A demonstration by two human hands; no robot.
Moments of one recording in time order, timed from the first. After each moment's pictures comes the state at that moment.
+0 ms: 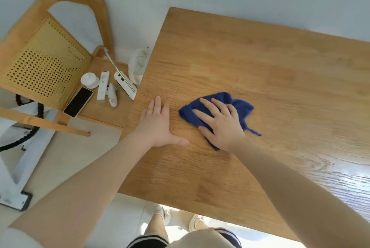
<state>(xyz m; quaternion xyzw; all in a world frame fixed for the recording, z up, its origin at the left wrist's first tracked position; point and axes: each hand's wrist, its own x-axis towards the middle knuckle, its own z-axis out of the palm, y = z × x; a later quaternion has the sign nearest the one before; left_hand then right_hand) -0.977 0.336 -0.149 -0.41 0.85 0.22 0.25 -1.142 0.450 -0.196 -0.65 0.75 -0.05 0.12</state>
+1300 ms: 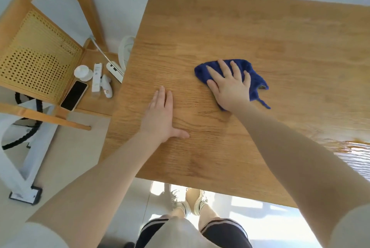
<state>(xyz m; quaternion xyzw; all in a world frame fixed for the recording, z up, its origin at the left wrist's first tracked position) -0.987 0.389 -0.166 -0.40 0.88 0.17 0.18 -1.185 0.449 -0.201 -0.48 0.87 -0.05 0.12</state>
